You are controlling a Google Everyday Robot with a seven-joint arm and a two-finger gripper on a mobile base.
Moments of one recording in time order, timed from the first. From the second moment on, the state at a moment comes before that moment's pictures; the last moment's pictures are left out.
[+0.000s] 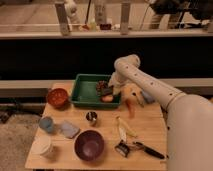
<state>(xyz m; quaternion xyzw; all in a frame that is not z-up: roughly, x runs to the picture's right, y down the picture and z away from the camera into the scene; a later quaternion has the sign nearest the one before) 0.062 -0.019 0.887 -0.20 -0.15 -0.18 0.95</state>
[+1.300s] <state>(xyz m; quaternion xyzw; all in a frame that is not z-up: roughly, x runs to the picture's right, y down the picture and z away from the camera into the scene) -0.091 -0.002 0.931 -0.28 -0.23 -0.24 0.90</state>
